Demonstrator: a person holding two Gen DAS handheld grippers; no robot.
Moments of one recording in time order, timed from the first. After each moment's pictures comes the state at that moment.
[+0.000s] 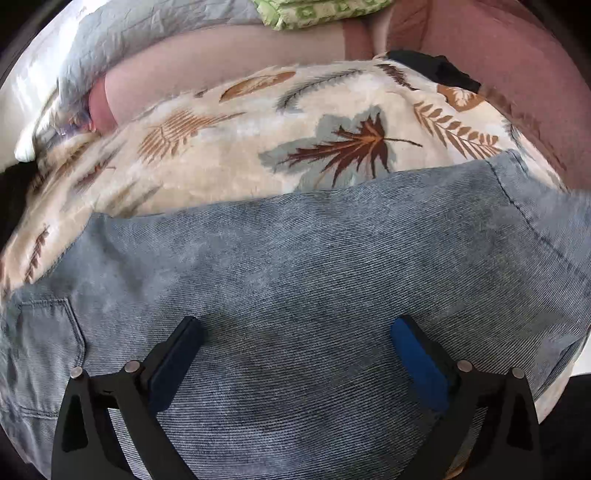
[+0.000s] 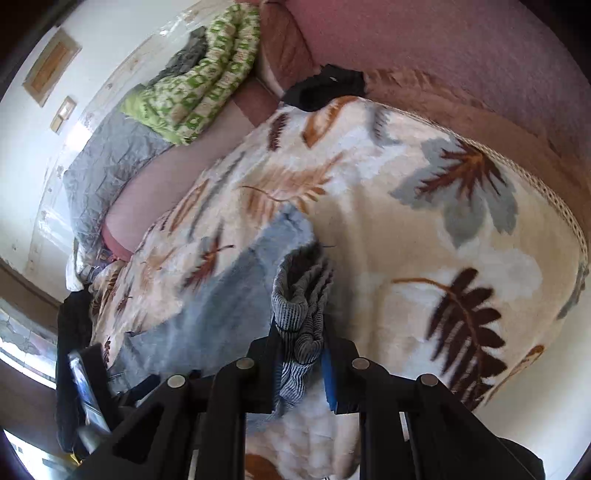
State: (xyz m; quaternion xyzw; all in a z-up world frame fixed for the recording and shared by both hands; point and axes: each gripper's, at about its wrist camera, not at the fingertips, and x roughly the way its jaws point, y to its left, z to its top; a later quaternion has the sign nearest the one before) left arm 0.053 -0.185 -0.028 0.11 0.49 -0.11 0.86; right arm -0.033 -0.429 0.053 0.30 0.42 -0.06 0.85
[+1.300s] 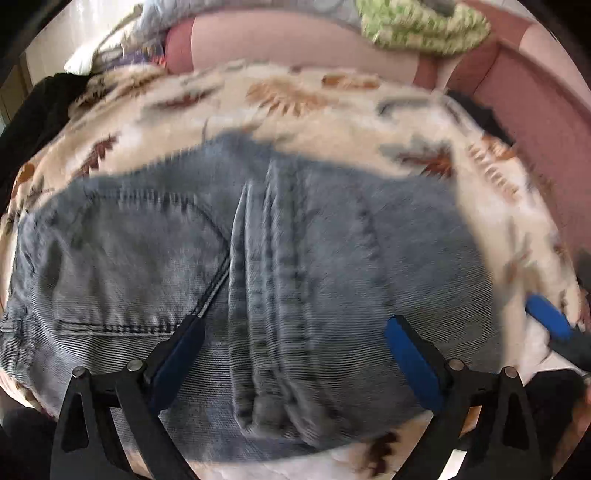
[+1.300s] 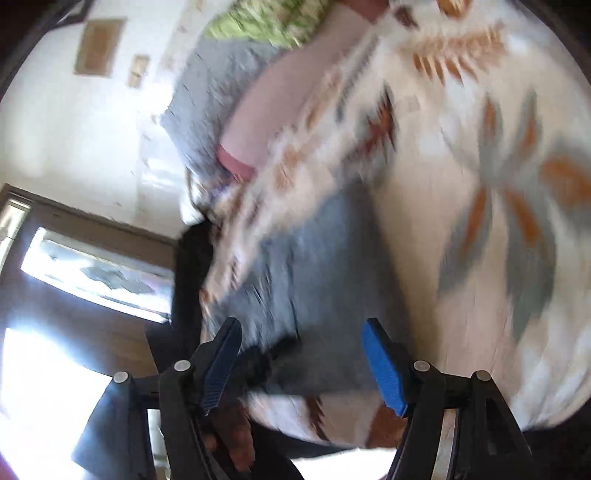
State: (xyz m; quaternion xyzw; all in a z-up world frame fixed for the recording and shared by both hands) left arm 0.022 -0.062 0.007 -0.03 0.51 -0.08 0.86; right arm 0.003 -0.335 0.022 0.43 0.44 0.19 0.77
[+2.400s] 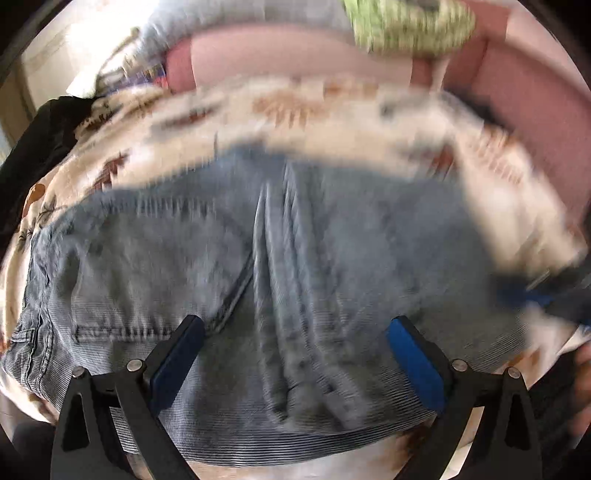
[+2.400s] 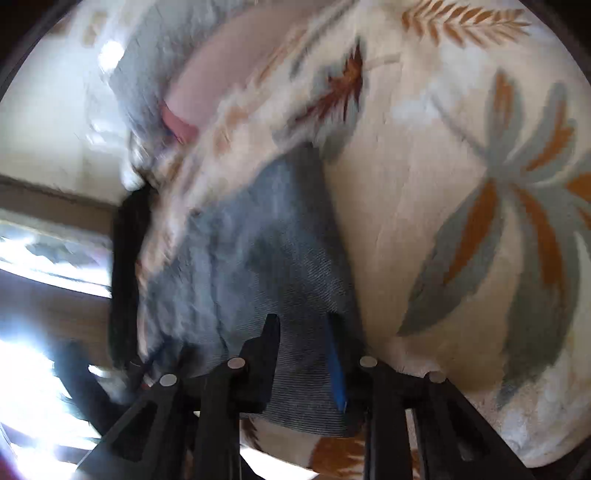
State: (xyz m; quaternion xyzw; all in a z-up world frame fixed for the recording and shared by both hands) left arm 0.009 -0.053 -0.015 0.04 0.50 -0.06 0.86; right arm 0.018 -0.311 -0.009 0.36 0.54 0.15 0.74
